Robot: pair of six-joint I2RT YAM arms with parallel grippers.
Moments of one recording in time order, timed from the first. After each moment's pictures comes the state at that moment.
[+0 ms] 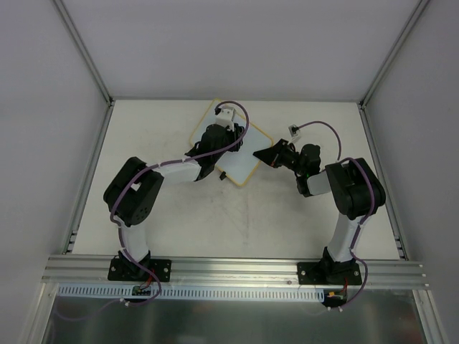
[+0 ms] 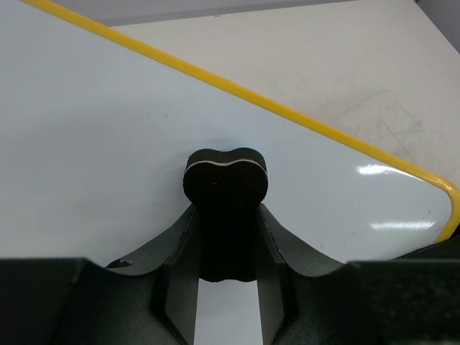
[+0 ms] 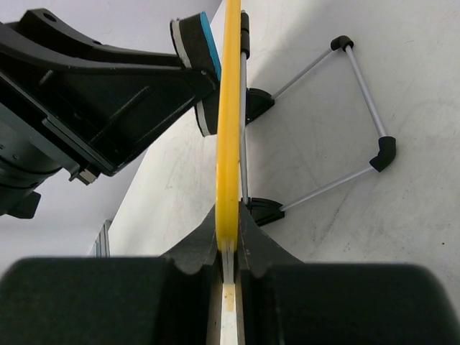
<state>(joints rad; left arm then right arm) -0.65 1.87 1.13 0.50 -0.16 -0.26 0.27 1.89 0.68 1.16 -0.67 0.85</state>
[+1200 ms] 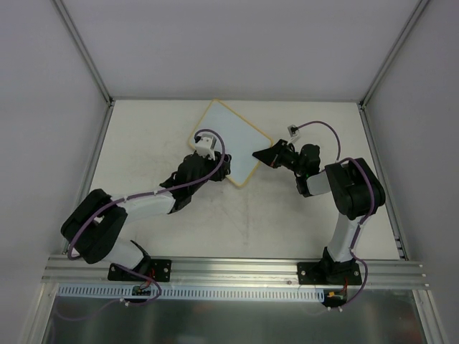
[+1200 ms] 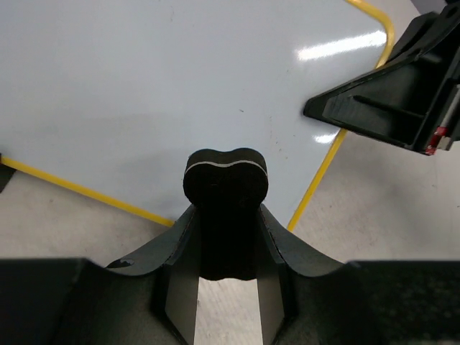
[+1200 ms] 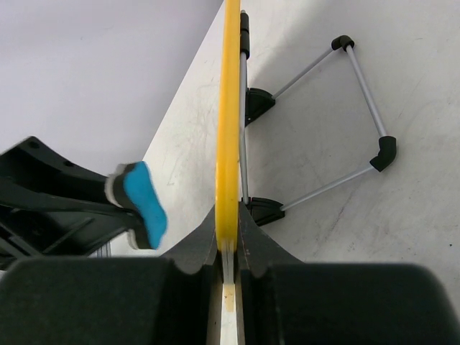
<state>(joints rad) -0.70 1.48 0.64 0.57 -0.13 -0.37 0.28 1.89 0.68 1.16 -0.68 0.85</state>
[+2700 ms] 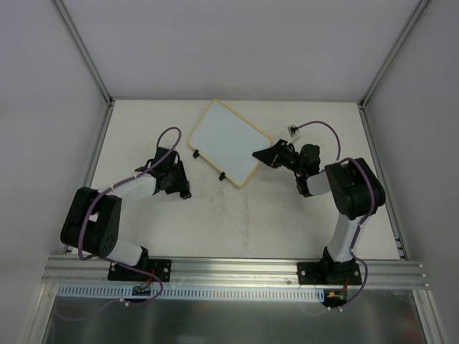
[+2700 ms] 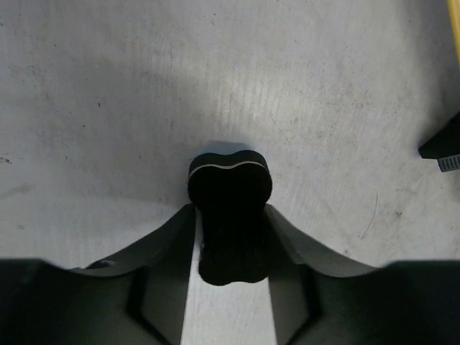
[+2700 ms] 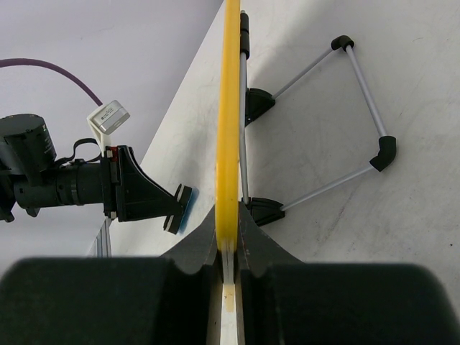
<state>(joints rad) -0.30 1.47 0.71 -0.23 0.02 -0.56 0.28 1.89 0.68 1.16 -0.68 0.85</state>
